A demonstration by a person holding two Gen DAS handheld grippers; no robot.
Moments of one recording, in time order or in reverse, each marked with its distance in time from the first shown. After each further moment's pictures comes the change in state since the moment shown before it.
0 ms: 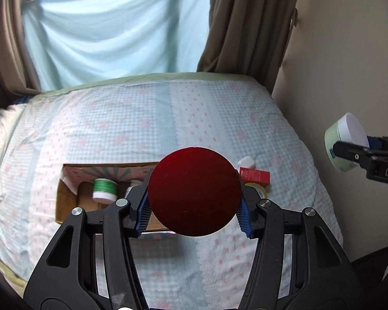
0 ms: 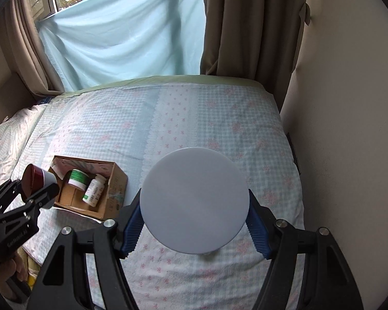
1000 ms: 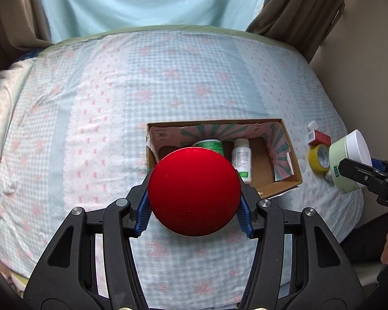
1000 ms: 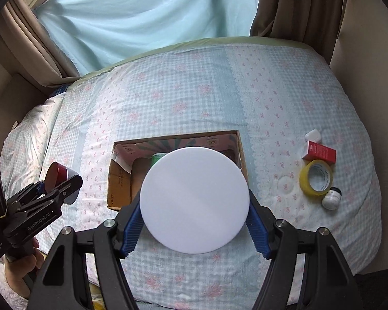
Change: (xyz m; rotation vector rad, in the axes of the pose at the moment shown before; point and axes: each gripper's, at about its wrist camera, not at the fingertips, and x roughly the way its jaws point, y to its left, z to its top) left arm 0.063 0.296 -0.027 -0.040 0.268 -0.042; right arm 0.108 0.273 -0.003 0.162 0.215 0.071
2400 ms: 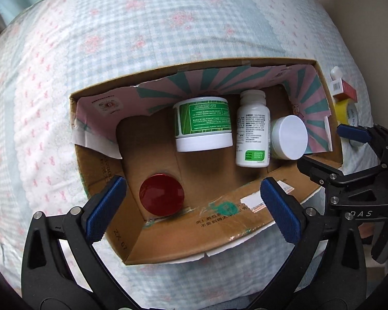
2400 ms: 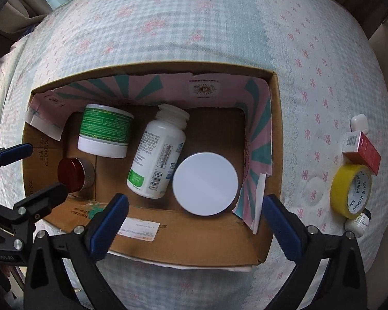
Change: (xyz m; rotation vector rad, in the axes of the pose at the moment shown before) left arm 0.162 -0.014 0.013 0.101 0.352 -0.027; right arm 0.183 -0.037 0.013 -0.147 0.303 -0.096
